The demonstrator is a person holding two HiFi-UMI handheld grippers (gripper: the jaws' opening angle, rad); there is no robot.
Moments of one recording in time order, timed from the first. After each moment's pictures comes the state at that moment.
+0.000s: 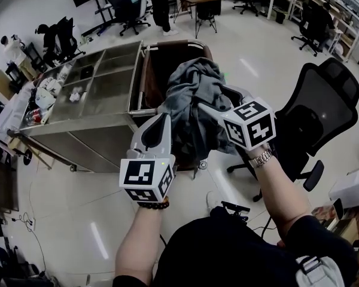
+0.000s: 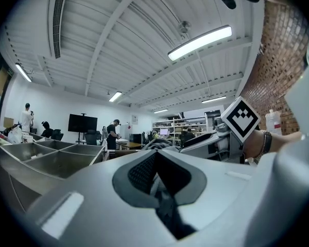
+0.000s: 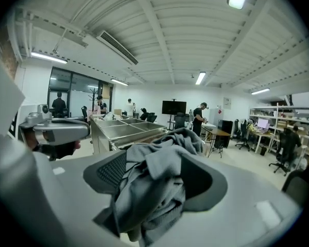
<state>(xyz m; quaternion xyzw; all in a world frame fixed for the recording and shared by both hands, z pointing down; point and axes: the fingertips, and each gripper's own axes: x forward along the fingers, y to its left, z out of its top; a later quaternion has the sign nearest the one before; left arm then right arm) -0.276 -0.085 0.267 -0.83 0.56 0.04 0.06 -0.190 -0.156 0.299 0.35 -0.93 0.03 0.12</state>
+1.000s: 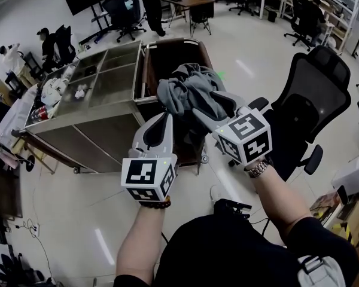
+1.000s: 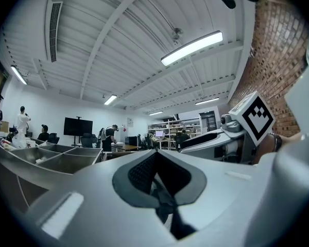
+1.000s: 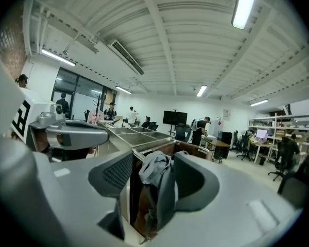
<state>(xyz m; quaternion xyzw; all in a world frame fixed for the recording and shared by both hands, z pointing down) -0.268 0.020 0.262 -0.84 0.54 0.04 0.08 -0.203 -0.019 0.278 0.36 -0.93 -0.04 0.07</state>
